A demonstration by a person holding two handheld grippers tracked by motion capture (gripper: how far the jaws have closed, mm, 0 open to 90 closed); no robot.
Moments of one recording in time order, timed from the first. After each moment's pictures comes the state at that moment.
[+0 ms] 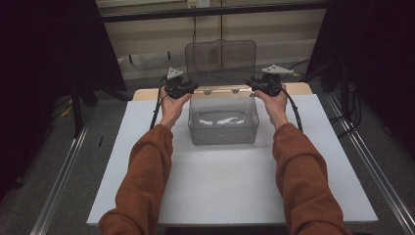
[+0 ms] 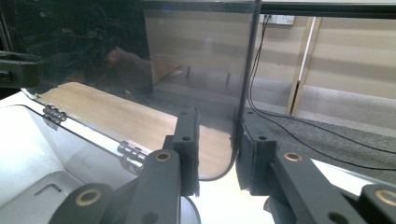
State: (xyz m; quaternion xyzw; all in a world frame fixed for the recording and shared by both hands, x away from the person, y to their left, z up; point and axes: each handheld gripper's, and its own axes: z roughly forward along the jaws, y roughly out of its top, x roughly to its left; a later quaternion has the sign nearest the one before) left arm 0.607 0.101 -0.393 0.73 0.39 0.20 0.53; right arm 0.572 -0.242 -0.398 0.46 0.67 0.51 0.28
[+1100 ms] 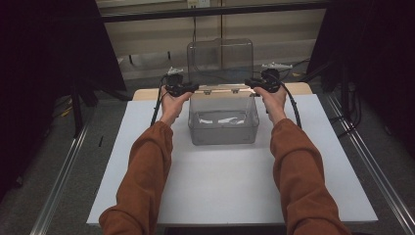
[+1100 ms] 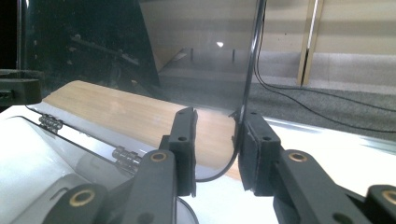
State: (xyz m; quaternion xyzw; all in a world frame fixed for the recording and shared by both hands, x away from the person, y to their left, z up) left arm 0.618 0.098 -0.393 0.75 0.42 0.17 0.49; right arm 0.586 -0.243 -0.395 0.51 0.67 0.50 0.22
